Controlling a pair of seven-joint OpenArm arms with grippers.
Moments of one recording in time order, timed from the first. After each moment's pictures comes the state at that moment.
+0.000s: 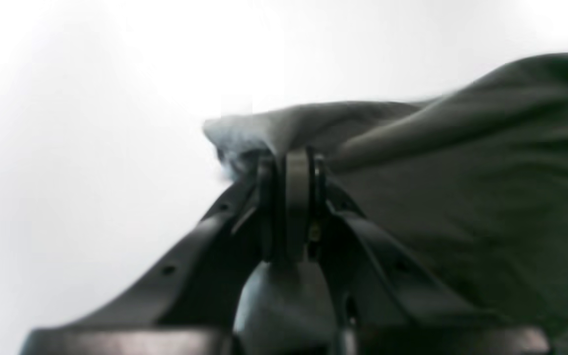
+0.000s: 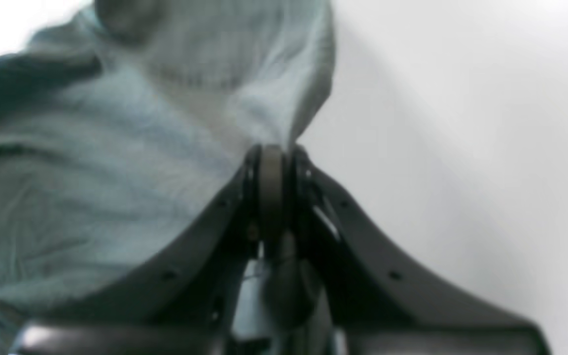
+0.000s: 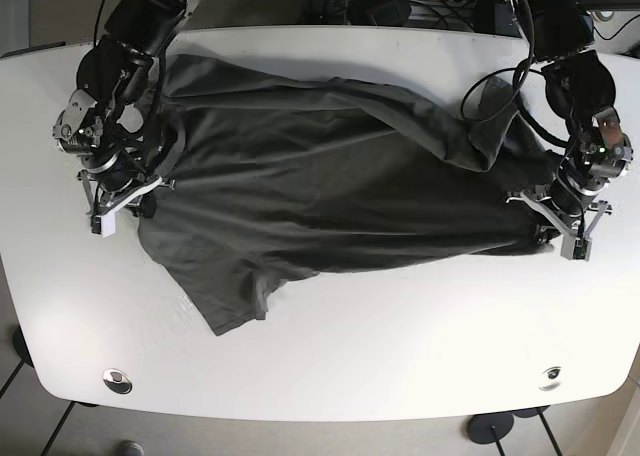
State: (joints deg) left arm -4.3 -17.9 -24.5 94.3 -19.7 -25.6 48.1; right arm 4.7 2.9 34.1 91.8 15.4 29.4 -50.4
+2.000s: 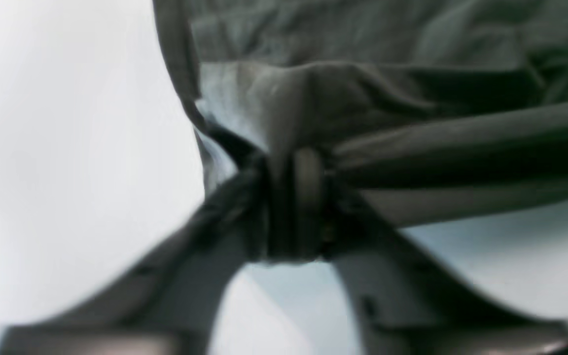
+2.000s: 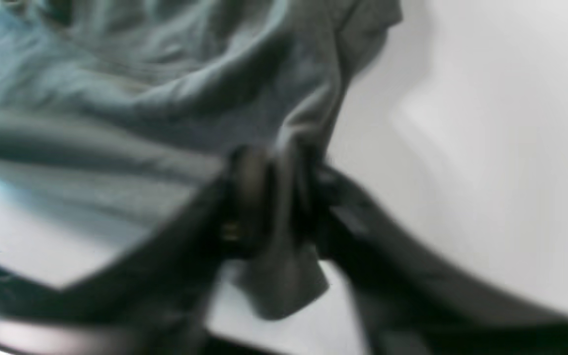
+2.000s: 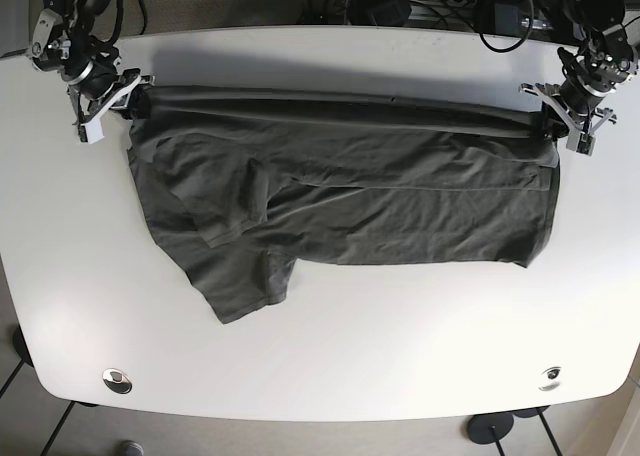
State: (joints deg) left arm 20.9 -21.4 -32.0 90.3 -19.3 -37.6 31.2; right arm -23.2 15.5 31.8 99.0 41.7 30.7 -55.0
